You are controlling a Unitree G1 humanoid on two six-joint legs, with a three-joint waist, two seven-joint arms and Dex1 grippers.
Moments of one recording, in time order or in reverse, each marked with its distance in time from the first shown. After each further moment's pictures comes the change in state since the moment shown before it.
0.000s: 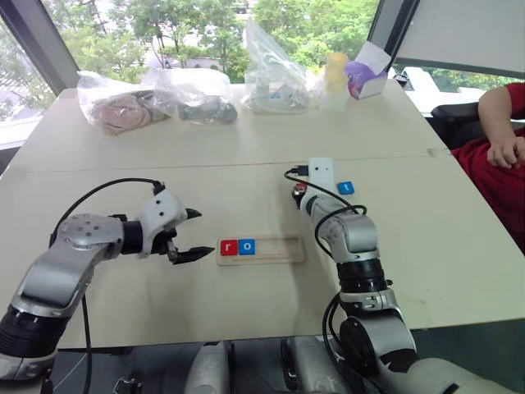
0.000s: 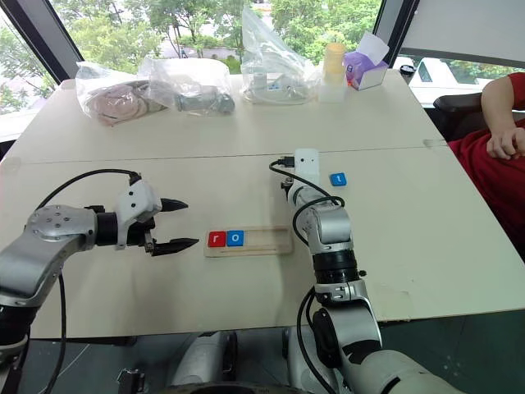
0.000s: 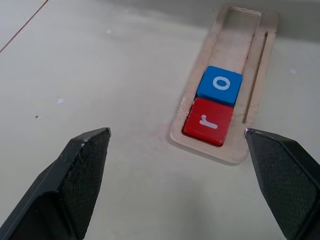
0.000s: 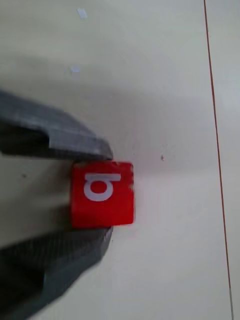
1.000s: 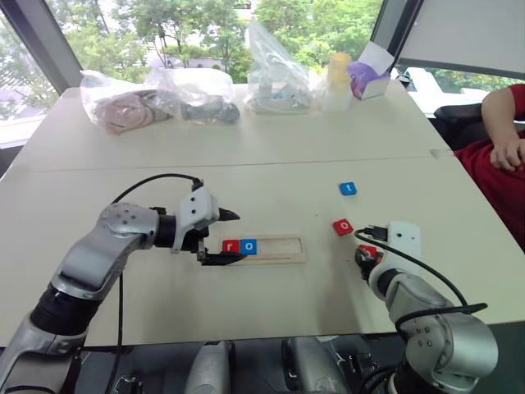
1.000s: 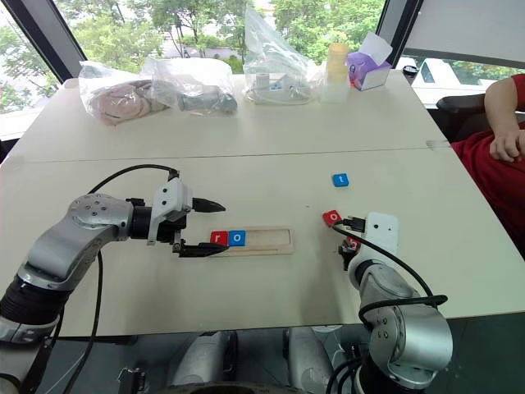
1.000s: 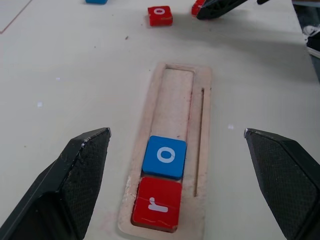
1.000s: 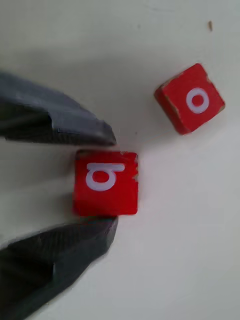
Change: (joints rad) left arm -0.162 -0.086 -0.160 0.042 -0.046 -0.022 -0.094; right arm 0.537 0.005 -0.207 -1.050 -0.025 0.722 0.097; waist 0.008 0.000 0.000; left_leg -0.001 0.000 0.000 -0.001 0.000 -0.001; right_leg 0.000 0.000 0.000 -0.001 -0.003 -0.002
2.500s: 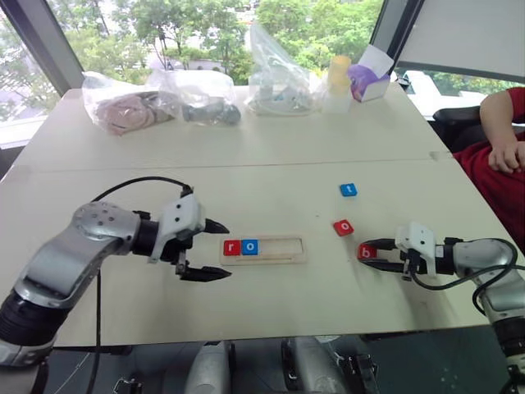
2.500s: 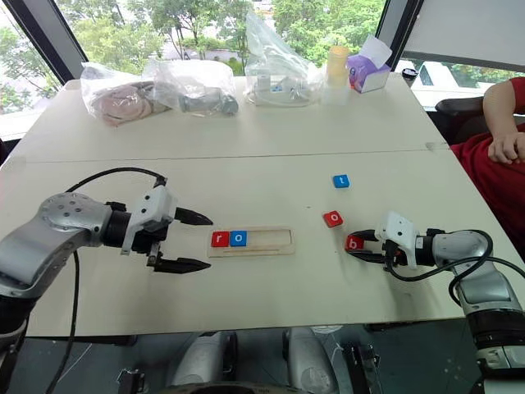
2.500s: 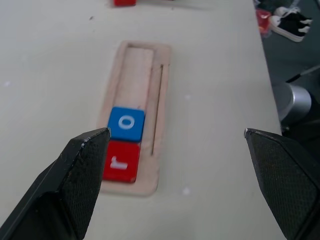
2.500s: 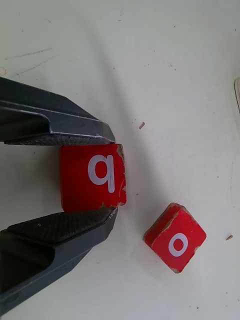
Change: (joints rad) left arm 0.081 0.194 0.104 -0.127 -0.109 0.090 -0.080; right arm -0.042 -0.890 0.216 1.129 0.122 -1.633 1.314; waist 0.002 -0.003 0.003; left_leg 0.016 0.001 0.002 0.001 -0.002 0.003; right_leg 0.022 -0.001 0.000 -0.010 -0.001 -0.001
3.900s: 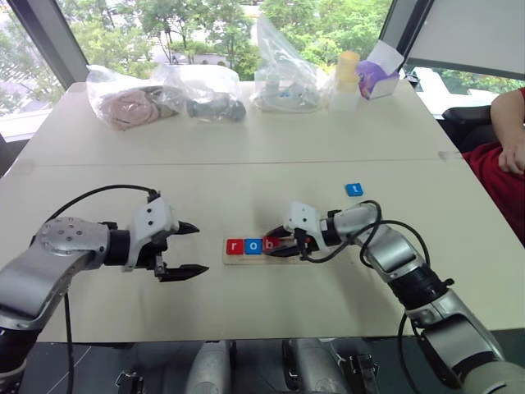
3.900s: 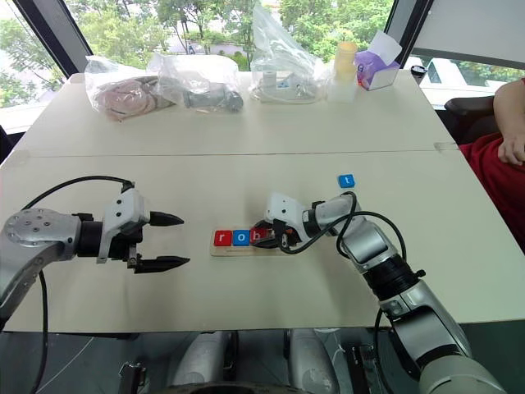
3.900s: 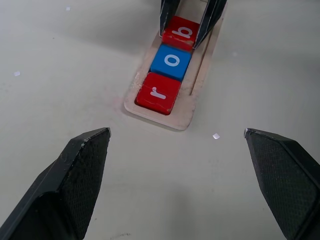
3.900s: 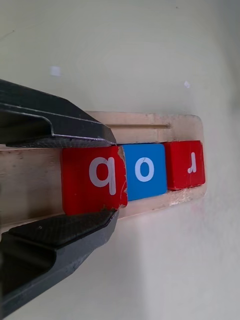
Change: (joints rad) left arm 0.154 0.036 0.112 -0.024 -0.009 0.015 0.102; right arm -0.408 0.349 0.444 -0.142 -0.093 0.354 -0.095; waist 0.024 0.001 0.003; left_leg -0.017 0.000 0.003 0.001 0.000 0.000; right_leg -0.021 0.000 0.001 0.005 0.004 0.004
